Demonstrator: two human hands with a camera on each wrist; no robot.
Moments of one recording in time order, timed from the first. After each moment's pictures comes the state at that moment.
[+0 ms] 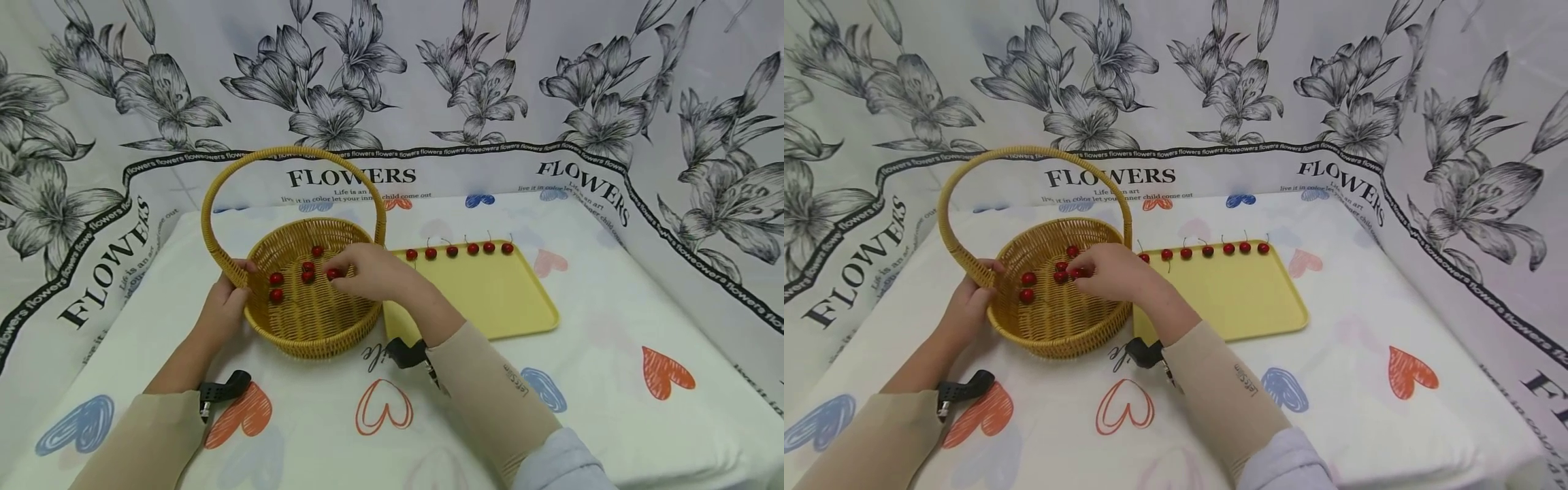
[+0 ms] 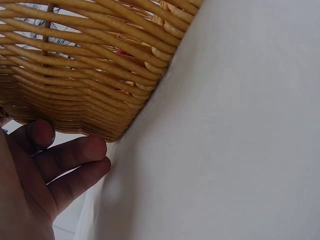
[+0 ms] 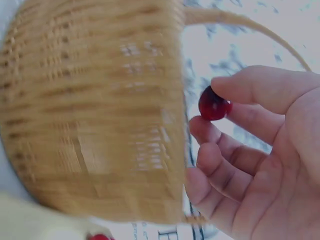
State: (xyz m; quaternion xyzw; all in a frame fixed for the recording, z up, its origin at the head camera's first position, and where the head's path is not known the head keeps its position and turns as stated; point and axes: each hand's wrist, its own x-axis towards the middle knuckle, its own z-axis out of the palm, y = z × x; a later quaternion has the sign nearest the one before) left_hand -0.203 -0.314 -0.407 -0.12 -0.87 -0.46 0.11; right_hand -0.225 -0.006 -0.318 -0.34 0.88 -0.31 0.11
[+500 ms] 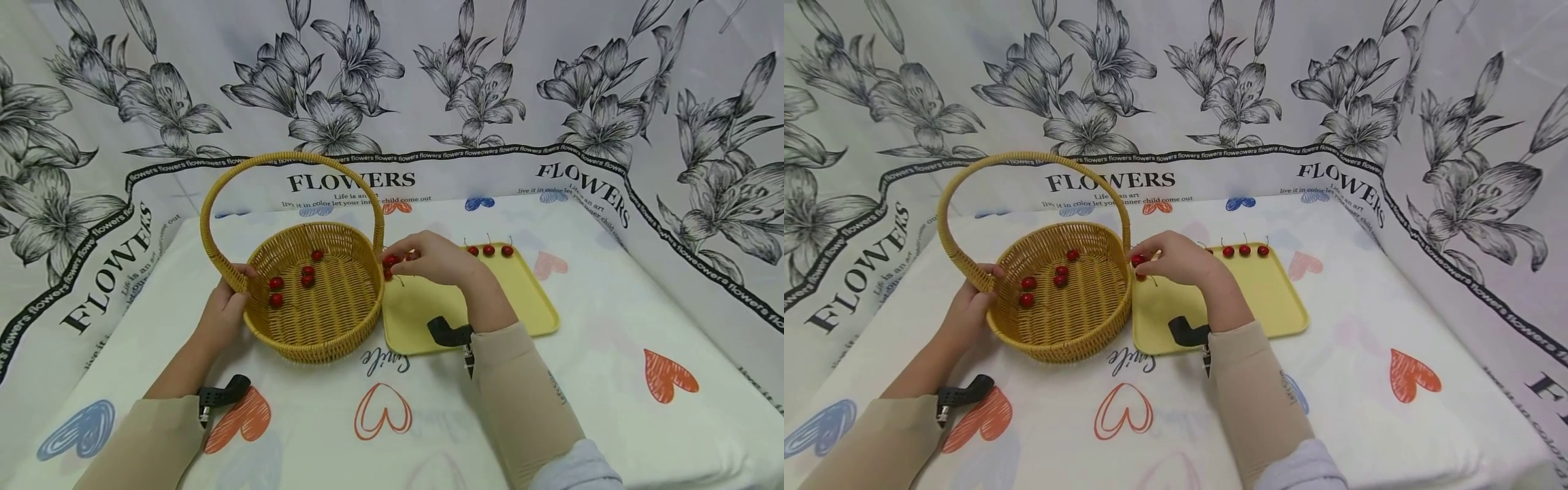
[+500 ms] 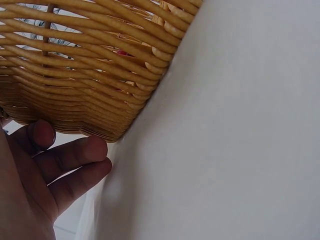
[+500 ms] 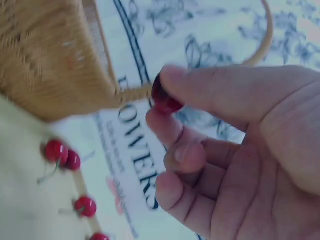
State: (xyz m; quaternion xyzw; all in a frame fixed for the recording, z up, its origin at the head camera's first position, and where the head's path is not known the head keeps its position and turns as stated) left_hand -0.202 -0.314 -0.412 -0.13 -0.87 -0.45 0.13; right_hand -0.243 0.081 -0.313 -0.25 0.88 -0.38 0.15
